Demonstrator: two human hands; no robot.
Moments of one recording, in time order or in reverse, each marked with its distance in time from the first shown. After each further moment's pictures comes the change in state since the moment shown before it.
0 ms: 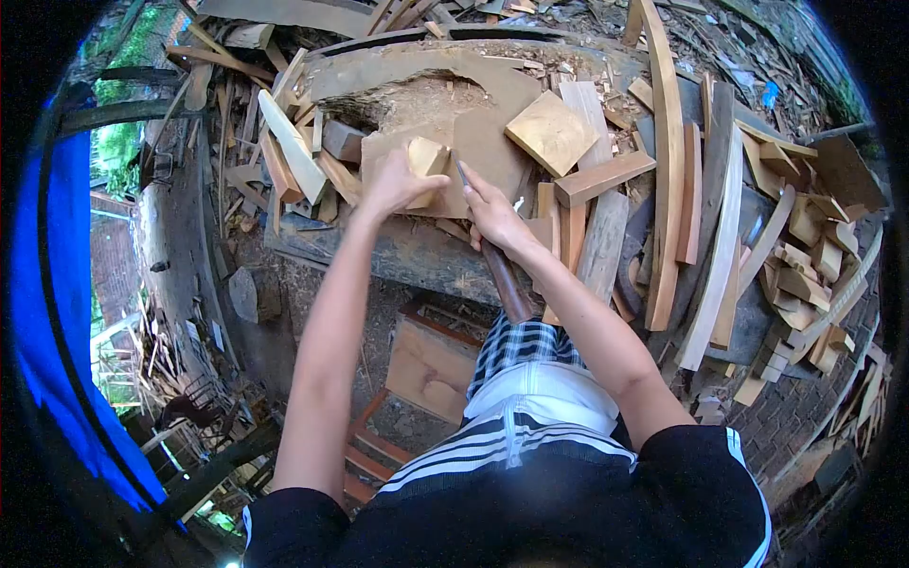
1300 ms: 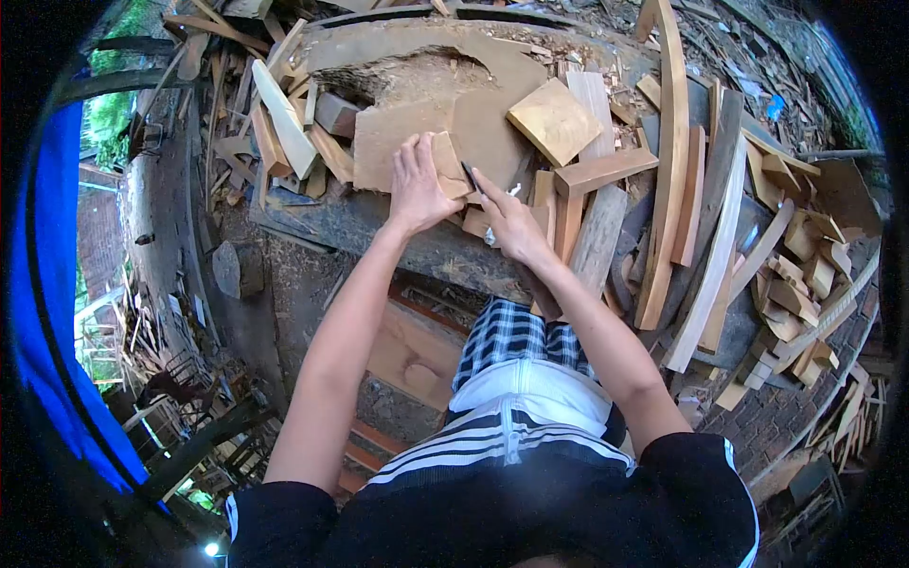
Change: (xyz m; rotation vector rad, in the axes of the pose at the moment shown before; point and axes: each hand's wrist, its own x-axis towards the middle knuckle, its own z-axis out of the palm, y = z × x) left_hand -0.045 0.014 0.072 0.221 0.221 0.066; right_hand -0.008 0.060 -0.022 -0.545 0.148 -0.363
